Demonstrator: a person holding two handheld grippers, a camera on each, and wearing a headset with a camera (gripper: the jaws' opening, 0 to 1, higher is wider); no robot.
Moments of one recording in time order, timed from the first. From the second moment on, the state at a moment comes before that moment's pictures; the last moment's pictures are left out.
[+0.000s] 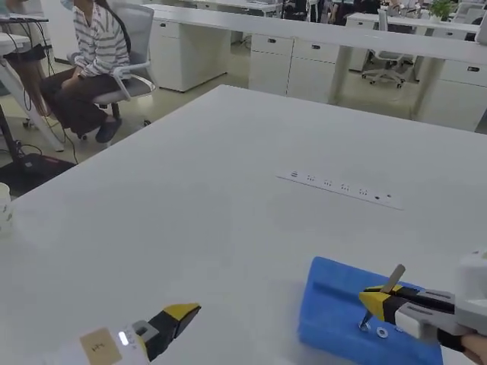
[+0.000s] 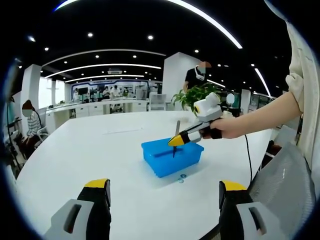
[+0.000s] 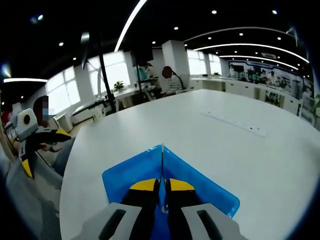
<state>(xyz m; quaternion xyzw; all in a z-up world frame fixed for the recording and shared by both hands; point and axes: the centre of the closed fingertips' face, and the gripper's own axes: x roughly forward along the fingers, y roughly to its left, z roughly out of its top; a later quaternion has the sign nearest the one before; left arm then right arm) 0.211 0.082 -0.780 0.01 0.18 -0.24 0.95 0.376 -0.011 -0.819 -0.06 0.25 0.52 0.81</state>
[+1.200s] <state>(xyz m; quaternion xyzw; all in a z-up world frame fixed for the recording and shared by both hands) 0.209 0.079 -0.783 0.02 0.18 -0.25 0.95 0.300 -0.008 -0.793 -0.02 0.22 0.57 0.79</state>
